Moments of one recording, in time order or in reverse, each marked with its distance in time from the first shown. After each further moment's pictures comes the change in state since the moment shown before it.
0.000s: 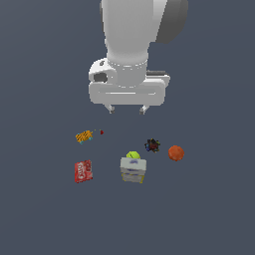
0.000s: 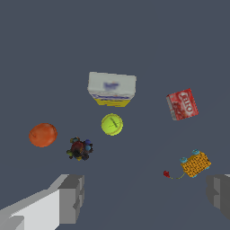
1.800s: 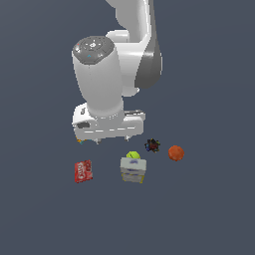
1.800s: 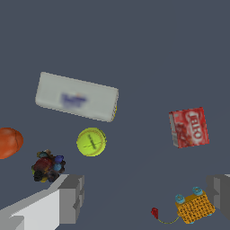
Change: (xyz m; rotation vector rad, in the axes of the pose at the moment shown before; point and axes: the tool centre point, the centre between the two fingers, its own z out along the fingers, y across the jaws) arm 0.049 0.048 0.089 0.027 -0.029 -0.132
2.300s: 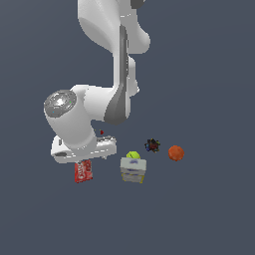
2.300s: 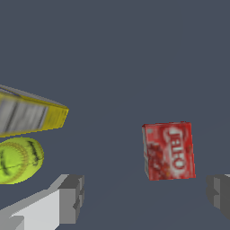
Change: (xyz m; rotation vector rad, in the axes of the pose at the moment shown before) arm 0.020 0.092 0.092 -0.008 0.008 -0.093
